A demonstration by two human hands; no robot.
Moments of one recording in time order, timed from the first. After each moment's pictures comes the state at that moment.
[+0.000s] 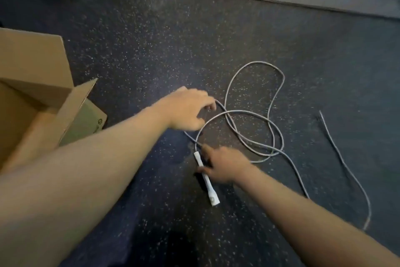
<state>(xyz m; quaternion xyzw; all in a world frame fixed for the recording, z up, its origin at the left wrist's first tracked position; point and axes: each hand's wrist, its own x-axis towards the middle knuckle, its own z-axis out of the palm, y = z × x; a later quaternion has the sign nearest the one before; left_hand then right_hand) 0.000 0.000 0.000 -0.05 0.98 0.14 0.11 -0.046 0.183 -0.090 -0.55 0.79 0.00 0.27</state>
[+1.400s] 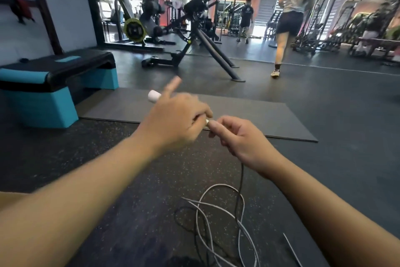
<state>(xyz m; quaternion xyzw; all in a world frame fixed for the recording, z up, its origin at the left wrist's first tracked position) -0.098 -0.006 0.257 -0.03 0.94 0.01 -0.33 -0.209 0.150 0.228 -0.47 0.72 -0.50 0.11</state>
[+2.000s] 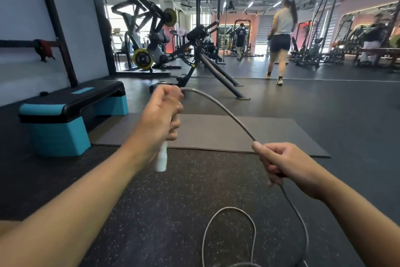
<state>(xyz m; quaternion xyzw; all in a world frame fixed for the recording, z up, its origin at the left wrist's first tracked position) -0.089 -0.019 0.299 -0.04 0.71 0.61 -0.35 -0.252 0.219 0.240 -0.38 0.73 -0.53 0.19</state>
